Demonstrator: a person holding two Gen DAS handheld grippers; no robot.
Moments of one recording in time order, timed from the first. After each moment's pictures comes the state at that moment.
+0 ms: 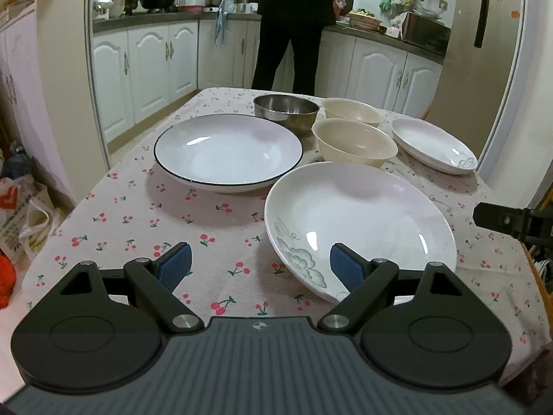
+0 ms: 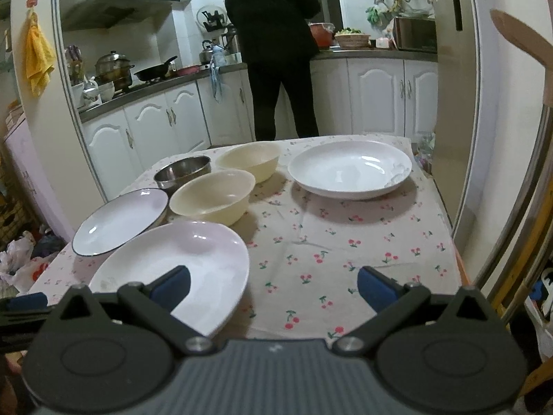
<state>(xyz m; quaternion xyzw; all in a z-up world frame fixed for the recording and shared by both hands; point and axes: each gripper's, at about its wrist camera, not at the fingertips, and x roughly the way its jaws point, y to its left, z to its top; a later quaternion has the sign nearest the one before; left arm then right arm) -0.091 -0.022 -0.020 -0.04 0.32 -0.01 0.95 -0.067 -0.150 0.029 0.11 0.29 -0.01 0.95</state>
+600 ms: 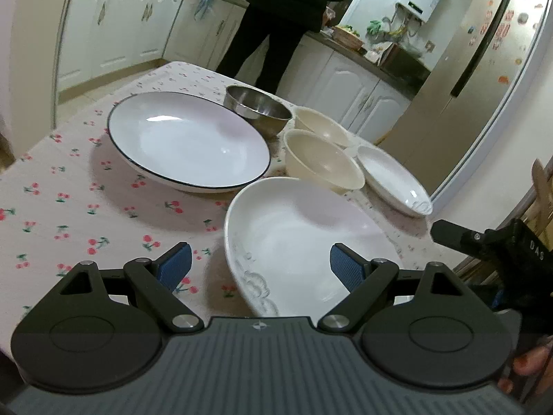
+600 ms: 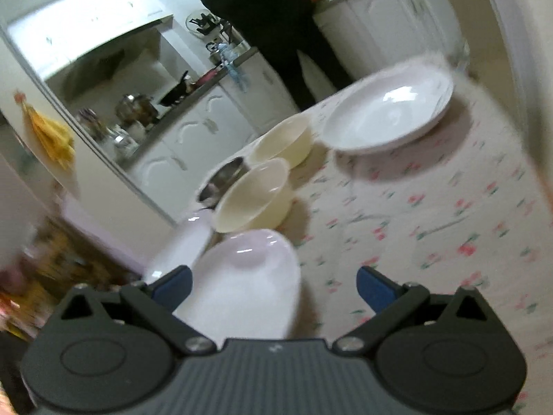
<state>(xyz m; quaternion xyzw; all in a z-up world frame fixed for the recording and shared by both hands) -0.053 -0.002 -0.032 -0.18 0.33 -0.10 0.92 -0.031 -0.187 0.007 0.33 0.31 0.11 0.88</state>
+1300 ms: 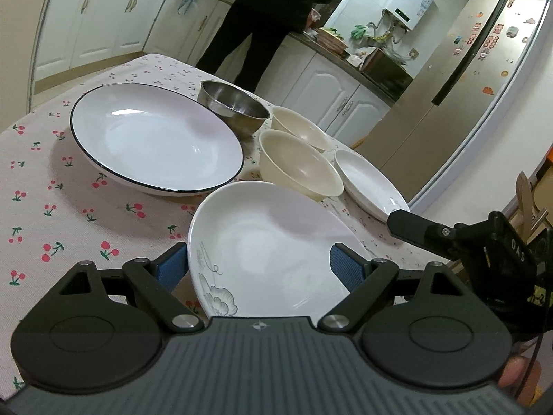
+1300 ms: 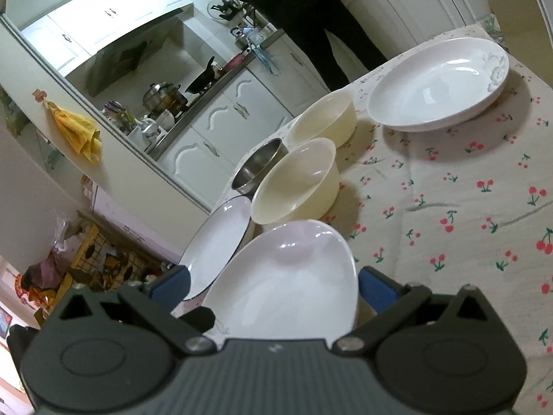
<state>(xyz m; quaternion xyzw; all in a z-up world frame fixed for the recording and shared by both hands) -0.038 -0.011 -0.035 -0.21 0.33 -0.14 0.91 -0.009 -0.170 0.006 0.34 0.32 0.16 0.87</state>
